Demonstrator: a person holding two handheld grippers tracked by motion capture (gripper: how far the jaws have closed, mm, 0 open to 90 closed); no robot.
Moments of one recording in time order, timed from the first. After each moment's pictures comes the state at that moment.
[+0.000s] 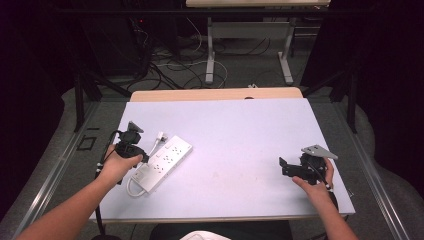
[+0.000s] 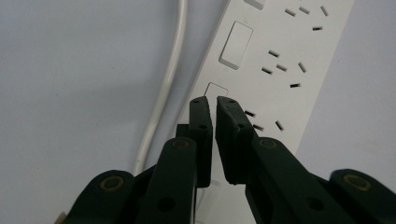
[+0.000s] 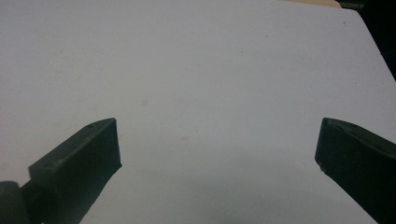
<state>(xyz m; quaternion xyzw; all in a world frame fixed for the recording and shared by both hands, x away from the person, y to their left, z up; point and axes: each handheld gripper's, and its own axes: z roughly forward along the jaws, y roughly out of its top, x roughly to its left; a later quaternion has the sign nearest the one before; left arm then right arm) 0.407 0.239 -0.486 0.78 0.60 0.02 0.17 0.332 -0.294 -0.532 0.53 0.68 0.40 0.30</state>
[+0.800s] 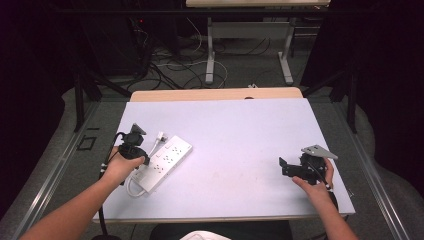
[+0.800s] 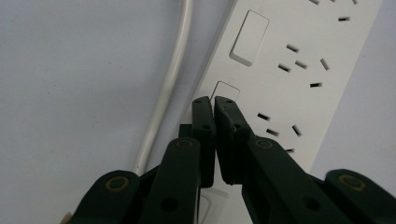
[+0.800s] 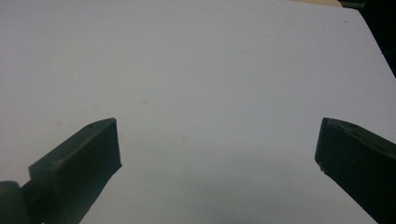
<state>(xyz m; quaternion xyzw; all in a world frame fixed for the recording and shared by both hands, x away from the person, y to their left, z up) 0.411 0.236 -0.500 0.78 0.61 0.02 0.15 0.332 -0.295 -0.532 0.53 0.69 0.40 0.30</state>
